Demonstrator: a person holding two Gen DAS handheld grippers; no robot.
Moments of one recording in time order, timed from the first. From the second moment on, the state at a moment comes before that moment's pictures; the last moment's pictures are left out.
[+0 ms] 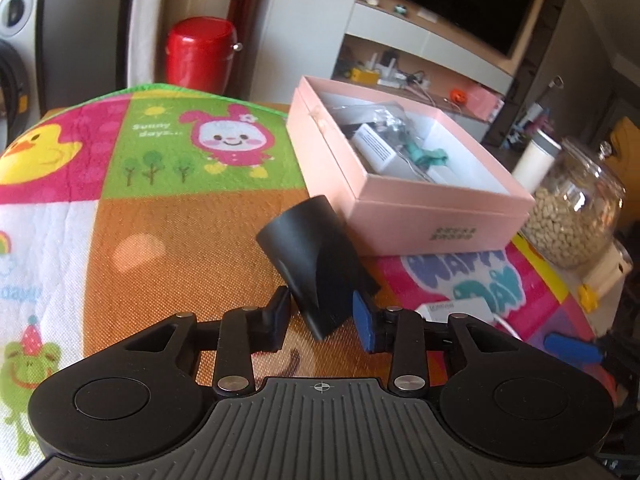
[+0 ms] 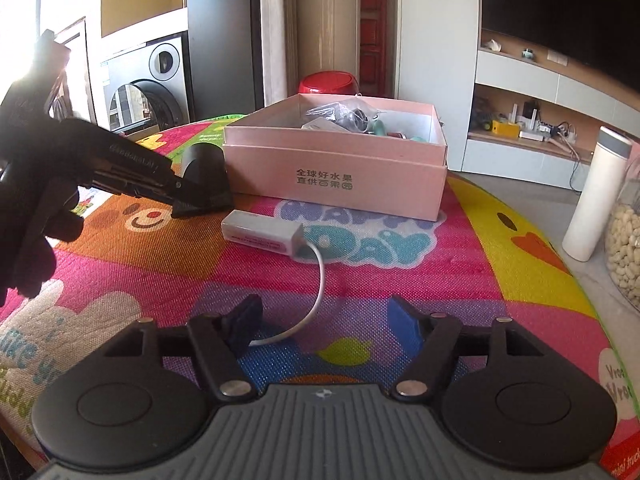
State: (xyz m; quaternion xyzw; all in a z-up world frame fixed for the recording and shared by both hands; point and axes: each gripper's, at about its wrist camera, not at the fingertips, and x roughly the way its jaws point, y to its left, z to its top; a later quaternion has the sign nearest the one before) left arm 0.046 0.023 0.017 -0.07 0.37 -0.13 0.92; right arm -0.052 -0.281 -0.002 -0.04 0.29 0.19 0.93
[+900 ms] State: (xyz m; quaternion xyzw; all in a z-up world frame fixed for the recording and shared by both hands) left arm -0.022 0.067 0.004 -0.10 0.33 -0.15 0.93; right arm 0.042 -0.150 0.038 -0.08 0.31 0.28 0.90
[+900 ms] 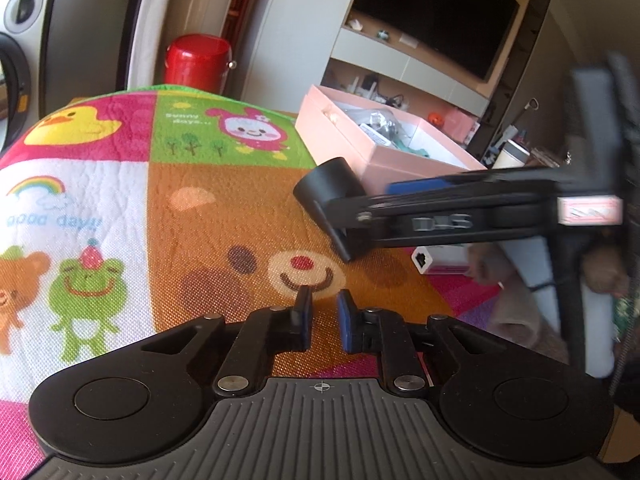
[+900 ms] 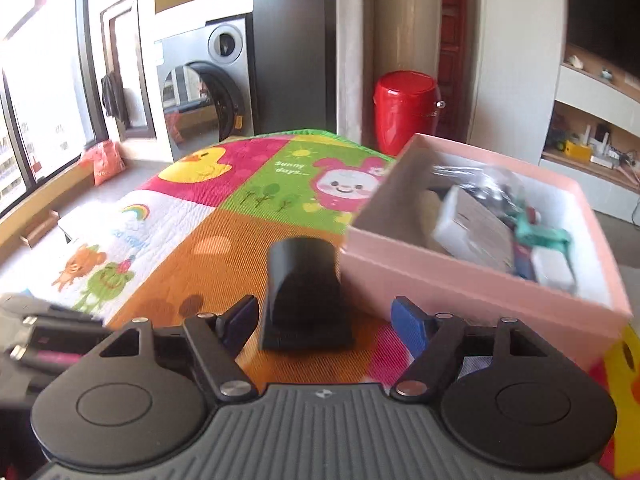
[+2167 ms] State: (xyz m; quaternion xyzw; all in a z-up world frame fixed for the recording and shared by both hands) left arm -0.026 -0.003 0.021 -0.04 0.39 -0.23 0.89; right arm 0.000 -0.316 0.015 0.05 0.28 0.13 0.95
